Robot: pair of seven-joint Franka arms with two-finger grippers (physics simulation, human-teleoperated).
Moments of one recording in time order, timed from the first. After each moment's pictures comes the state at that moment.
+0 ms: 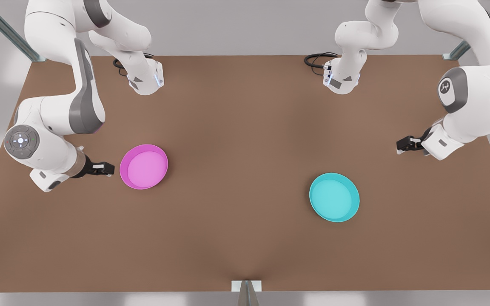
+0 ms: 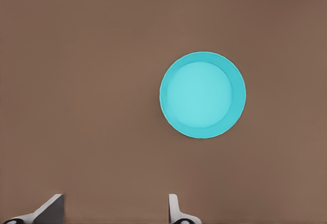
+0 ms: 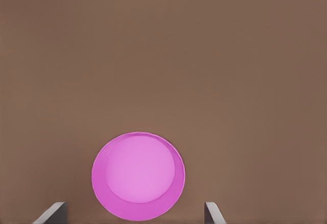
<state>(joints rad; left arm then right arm) -0.06 0.06 0.12 -1.70 -0.04 1.69 0.13 -0.11 0.34 0.26 -1.35 -0.13 1.57 0.11</state>
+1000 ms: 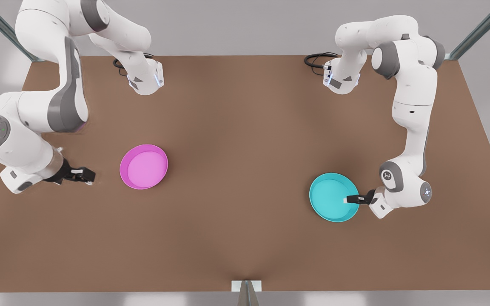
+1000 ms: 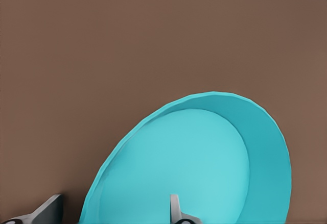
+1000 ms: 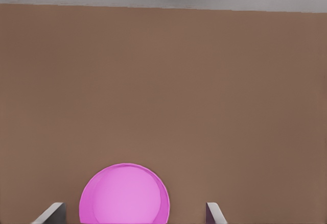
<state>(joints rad) 0.06 0.75 -0.02 -1.65 -0.51 2.20 0.40 -0.17 0.37 0.26 -1.21 -0.14 1.62 0.11</state>
